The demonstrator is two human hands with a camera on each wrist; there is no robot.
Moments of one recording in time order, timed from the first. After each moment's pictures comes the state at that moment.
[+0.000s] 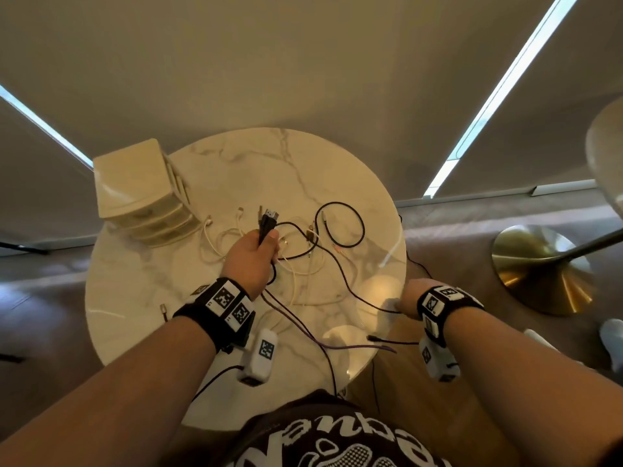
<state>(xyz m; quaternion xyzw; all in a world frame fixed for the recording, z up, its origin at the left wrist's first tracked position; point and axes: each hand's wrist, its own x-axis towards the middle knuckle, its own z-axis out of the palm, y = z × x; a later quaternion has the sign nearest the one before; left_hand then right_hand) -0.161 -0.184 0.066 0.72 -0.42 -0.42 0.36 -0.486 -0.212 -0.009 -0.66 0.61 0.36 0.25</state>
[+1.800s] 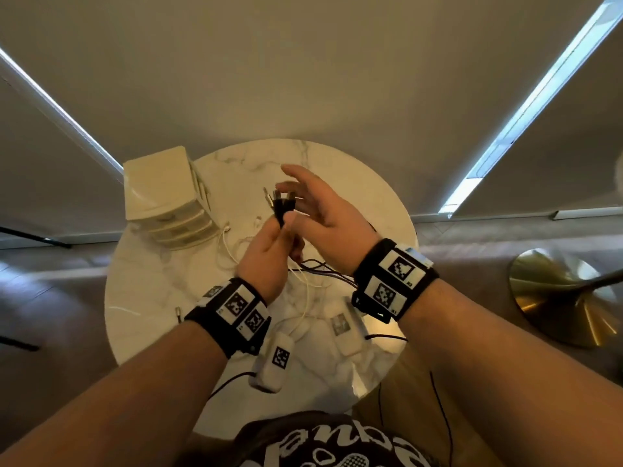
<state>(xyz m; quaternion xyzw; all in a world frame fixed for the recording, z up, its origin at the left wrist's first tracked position) -0.179 -0.178 0.131 0.60 -0.47 -0.43 0.48 -0.311 -0.235 0.164 -0.67 0.34 -0.32 0.58</state>
